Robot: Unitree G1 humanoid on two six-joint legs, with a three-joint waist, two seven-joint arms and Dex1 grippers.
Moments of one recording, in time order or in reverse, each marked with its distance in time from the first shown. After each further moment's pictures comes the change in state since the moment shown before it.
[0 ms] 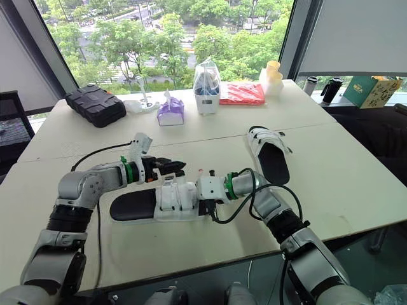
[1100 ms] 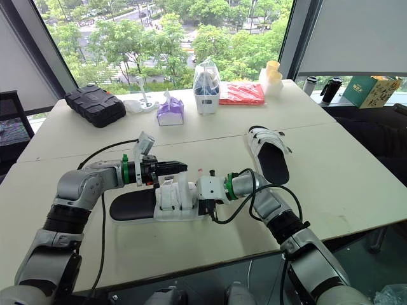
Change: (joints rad) left arm -0.015 0.019 0.010 -0.033 0.024 -0.096 -0.315; right arm 0.006 0.000 0.001 -0.008 0.000 0.003 -0.015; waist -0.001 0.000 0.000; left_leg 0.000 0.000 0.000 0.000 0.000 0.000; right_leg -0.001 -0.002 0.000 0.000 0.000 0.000
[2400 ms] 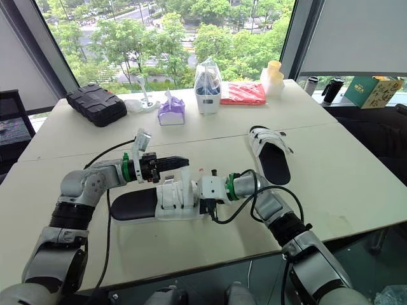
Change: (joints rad) left arm -0.016 -0.042 0.024 0.125 0.001 -0.060 -0.018; right arm 0.023 -0.009 -0.010 -0.039 0.000 0.030 -0.020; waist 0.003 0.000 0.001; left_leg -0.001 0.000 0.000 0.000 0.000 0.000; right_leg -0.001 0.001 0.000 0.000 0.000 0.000
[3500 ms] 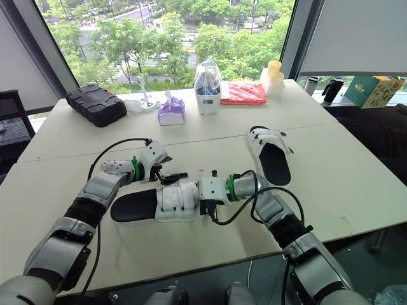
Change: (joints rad) left arm -0.068 0.035 -0.218 0.305 0.524 -0.526 0.143; right arm 0.014 -0.001 -0.002 -0.032 -0.005 0.027 0.000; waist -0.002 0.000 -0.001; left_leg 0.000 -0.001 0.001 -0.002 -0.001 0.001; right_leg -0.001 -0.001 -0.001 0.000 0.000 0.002
